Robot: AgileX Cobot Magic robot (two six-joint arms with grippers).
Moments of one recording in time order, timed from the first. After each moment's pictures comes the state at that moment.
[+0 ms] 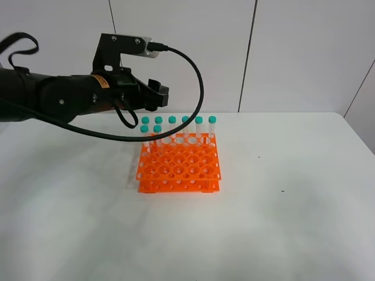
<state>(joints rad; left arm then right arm) -0.50 1.60 -1.00 -0.07 -0.15 0.08 0.07 0.00 -0.49 0.07 1.03 -0.03</state>
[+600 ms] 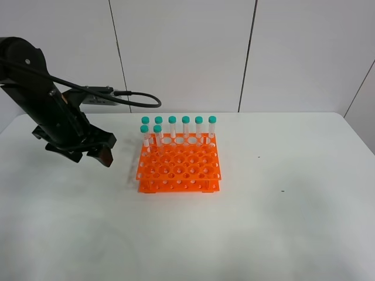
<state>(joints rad) -0.29 1.62 -1.13 -0.06 0.85 0.01 0.07 0.00 -0.49 0.07 1.03 -0.03</state>
